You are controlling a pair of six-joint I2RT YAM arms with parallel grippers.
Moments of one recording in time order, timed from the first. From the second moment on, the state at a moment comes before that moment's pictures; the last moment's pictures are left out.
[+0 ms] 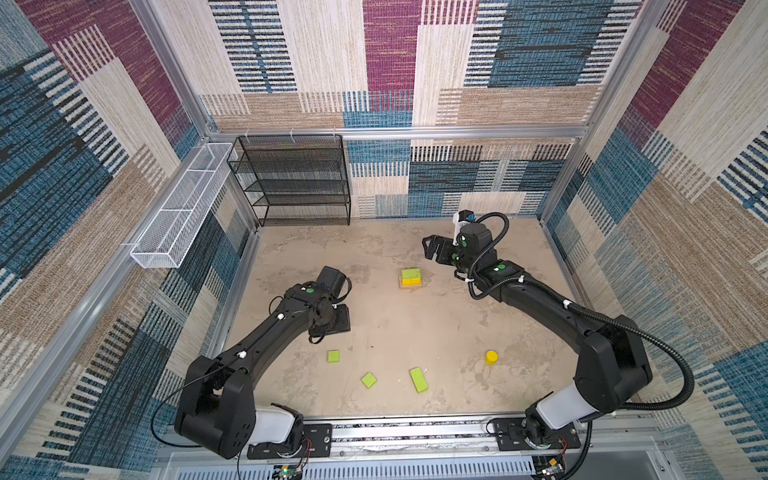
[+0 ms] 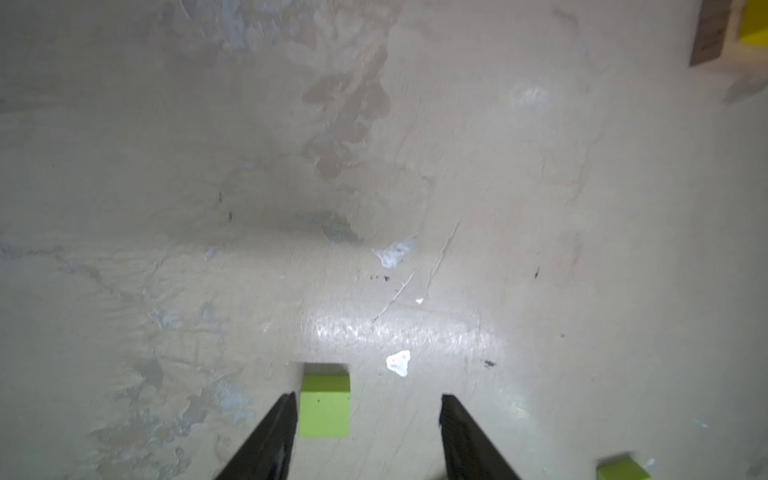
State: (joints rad) left arm -0.41 1.38 0.96 -0.92 -0.04 -0.54; right arm 0.45 1.56 1.18 -0.06 0.01 0.54
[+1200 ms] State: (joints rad) left arm -0.47 1.37 0.72 -0.80 -0.05 -0.63; right arm 0.36 1.55 1.09 0.04 -0.13 0.57
